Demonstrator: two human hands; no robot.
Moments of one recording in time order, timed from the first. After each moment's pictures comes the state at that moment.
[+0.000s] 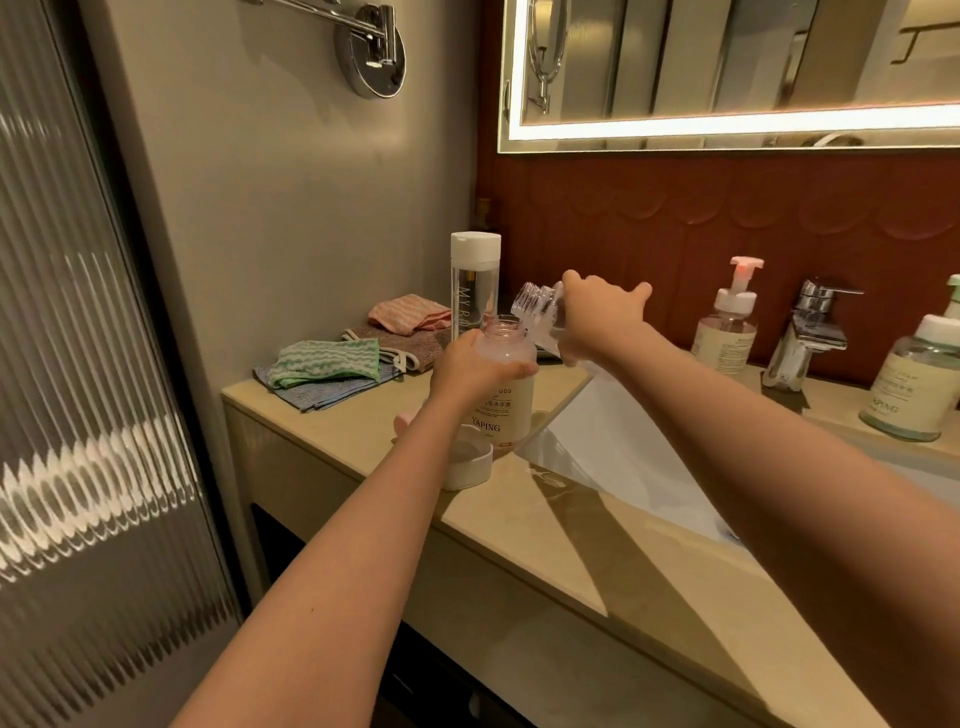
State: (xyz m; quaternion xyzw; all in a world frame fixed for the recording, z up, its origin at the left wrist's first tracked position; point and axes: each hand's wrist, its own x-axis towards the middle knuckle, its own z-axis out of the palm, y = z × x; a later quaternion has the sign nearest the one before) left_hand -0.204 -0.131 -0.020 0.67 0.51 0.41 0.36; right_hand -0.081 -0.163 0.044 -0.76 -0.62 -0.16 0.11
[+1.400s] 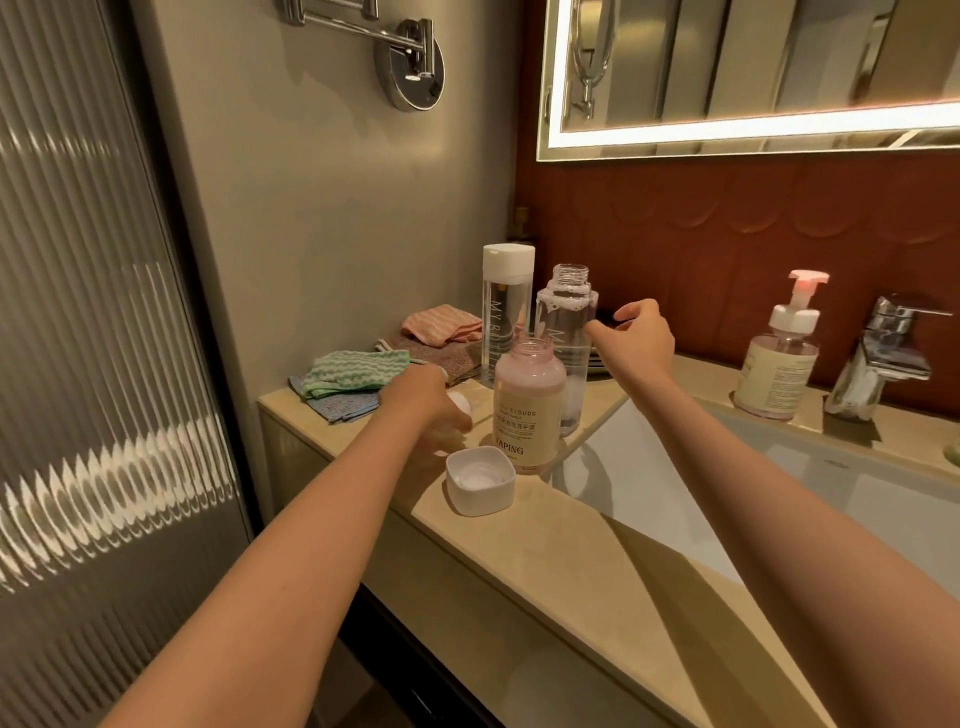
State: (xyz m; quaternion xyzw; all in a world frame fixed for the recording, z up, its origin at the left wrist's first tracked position) left_hand -0.260 -0.103 -0.020 0.73 0.66 0.14 0.10; right_hand -0.056 -0.125 0.011 -0.68 -0.47 0.09 0.55
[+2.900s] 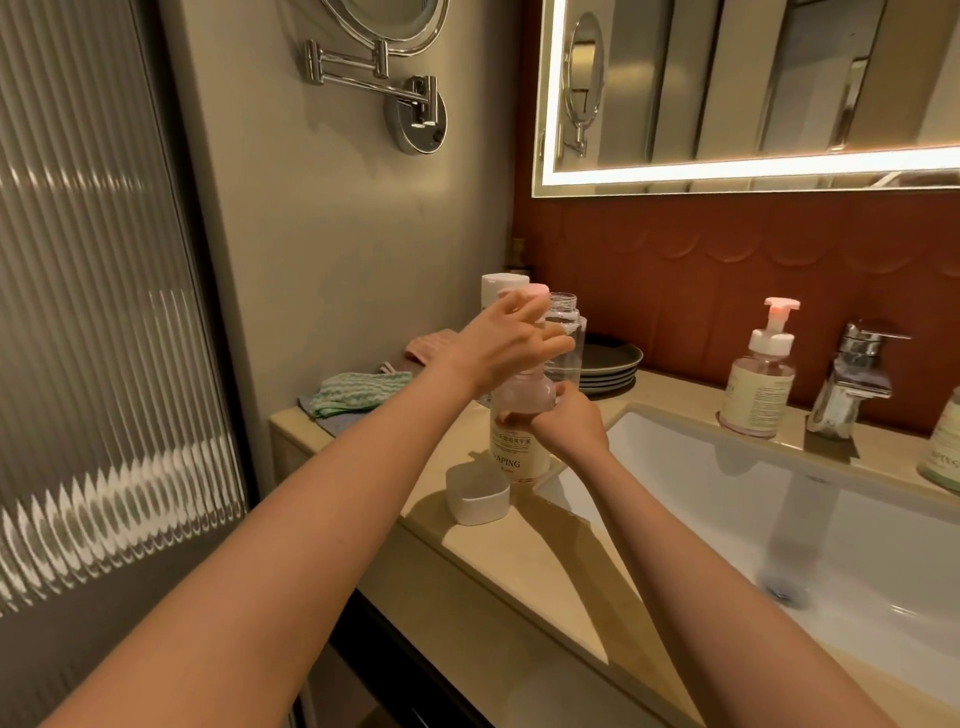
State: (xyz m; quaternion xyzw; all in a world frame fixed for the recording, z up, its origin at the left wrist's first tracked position) left_hand -0.216 -0.131 0.054 0.84 0.21 0.08 -0.50; right_hand -0.103 -0.153 -0.025 -0.69 -0.56 0.21 0.40
